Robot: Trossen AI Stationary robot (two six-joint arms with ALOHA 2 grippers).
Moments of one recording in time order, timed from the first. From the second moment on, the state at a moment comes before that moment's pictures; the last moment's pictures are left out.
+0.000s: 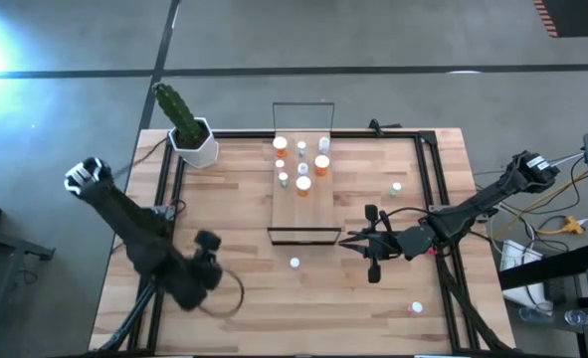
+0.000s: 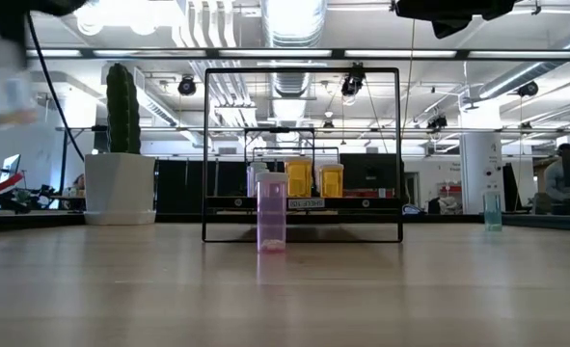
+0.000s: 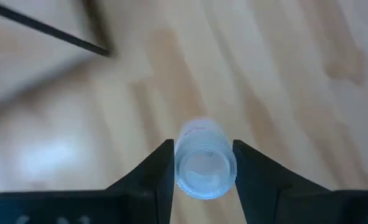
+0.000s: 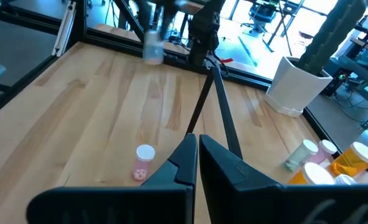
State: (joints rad) left arm -0.78 1.32 1.09 -1.09 -0.35 -0.36; right arm 0.49 1.16 0.65 0.18 0.50 -0.11
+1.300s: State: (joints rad) left arm 0.17 1.75 1.43 -0.86 -0.05 0.54; right arm 0.49 1.16 0.65 0.17 0.49 -0.13
